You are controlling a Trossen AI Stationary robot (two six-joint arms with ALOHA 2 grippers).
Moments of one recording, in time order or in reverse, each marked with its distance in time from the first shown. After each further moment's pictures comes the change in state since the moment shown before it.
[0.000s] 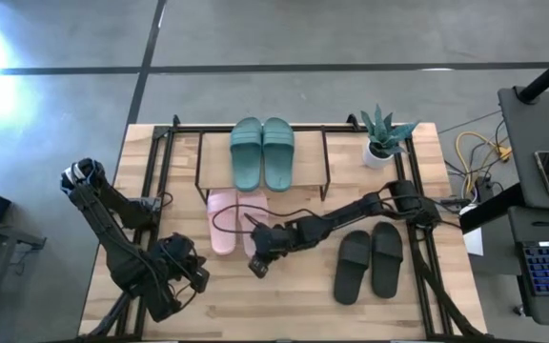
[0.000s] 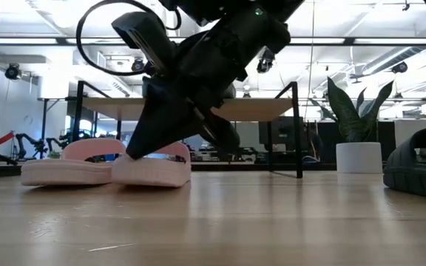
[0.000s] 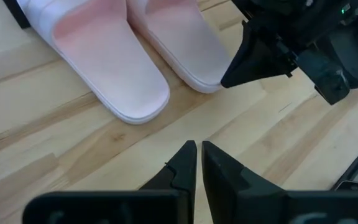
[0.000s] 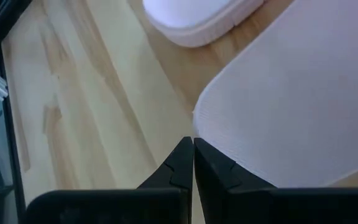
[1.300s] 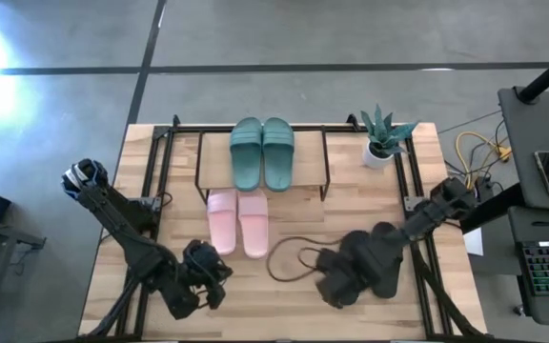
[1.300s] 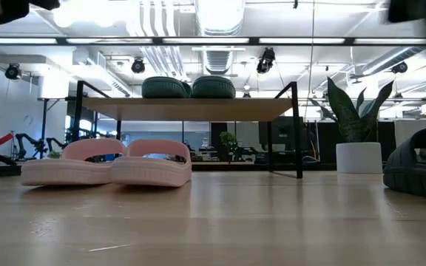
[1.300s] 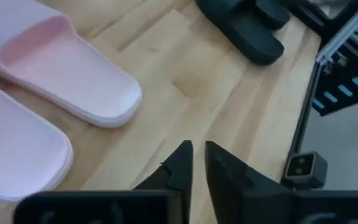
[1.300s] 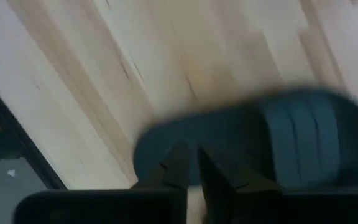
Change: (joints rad) left arm 0.114 0.013 -0.098 0.540 -0.046 0.630; right arm 0.392 -0.361 0.008 -1.015 0.080 0.245
